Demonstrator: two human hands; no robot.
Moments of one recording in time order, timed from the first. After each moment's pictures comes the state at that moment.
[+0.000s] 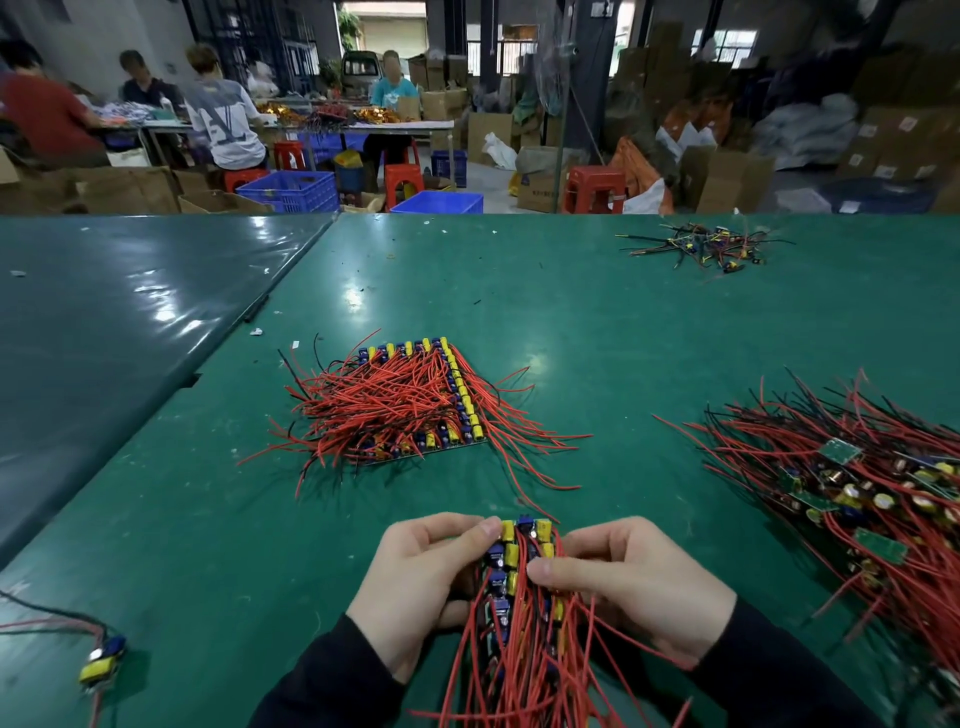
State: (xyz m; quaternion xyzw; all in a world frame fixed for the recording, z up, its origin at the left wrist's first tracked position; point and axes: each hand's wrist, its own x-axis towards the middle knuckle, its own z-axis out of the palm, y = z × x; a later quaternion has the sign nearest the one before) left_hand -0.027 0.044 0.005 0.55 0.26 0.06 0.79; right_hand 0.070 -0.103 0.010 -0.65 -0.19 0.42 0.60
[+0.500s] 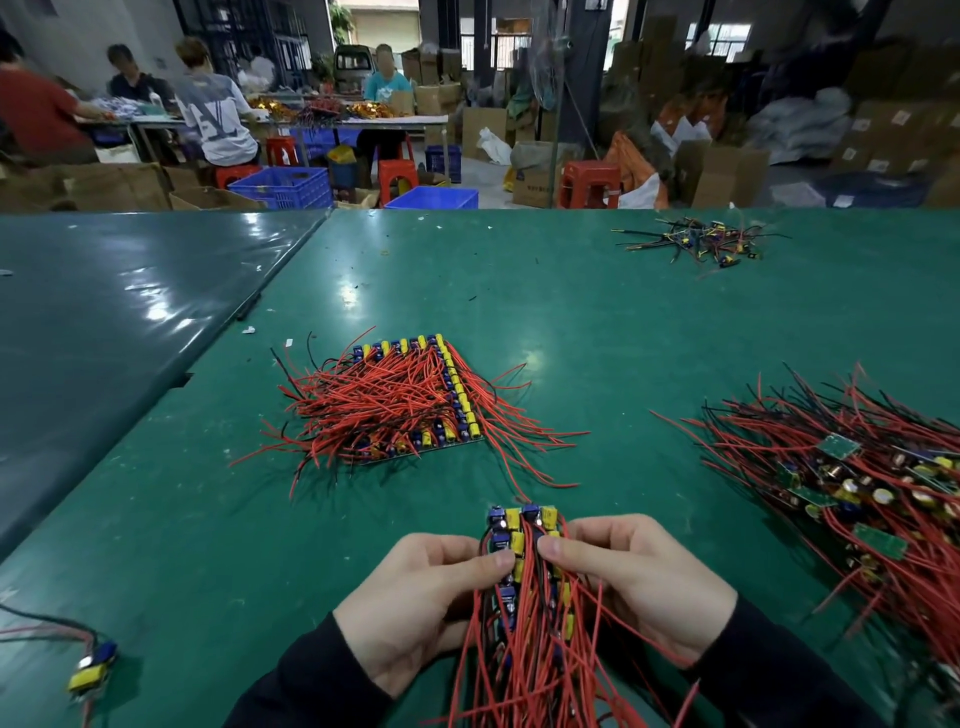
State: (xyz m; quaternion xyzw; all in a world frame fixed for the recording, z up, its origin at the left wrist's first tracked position) left_hand -0.032 0.048 0.009 0.54 0.23 -0.07 0.80; right_hand 0.074 -0.103 0.004 -0.60 -0.16 0.42 0.66
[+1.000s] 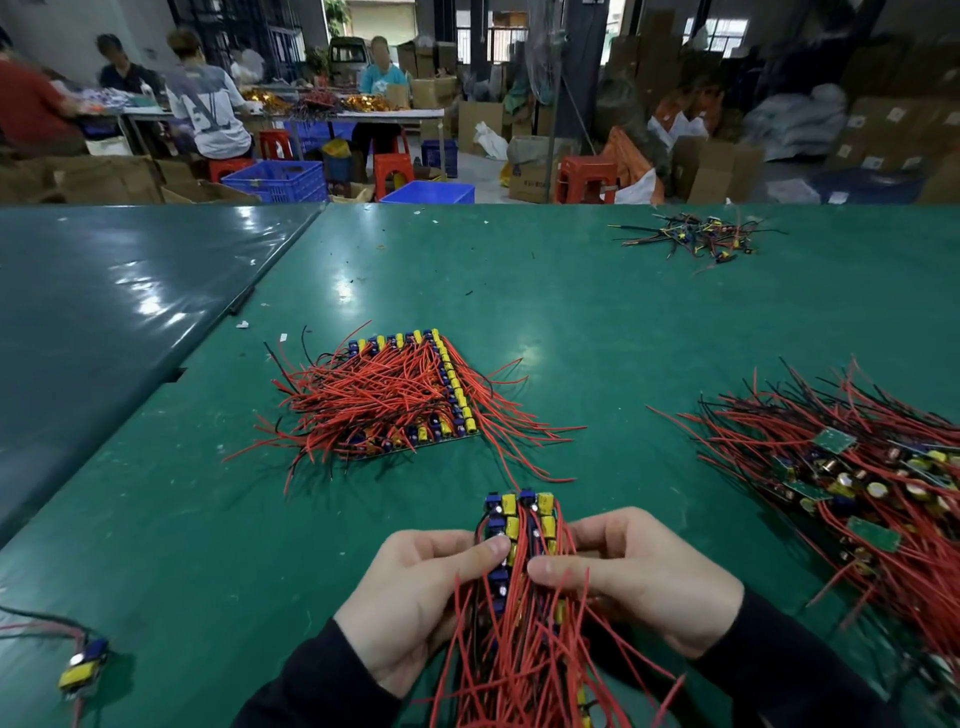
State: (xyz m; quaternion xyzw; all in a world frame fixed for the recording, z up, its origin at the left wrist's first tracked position) left_hand -0.032 0.042 0.007 0.54 0.25 -0.01 0.81; right_hand 0.074 -0.108 0.012 -0.65 -0.20 0.43 0.59
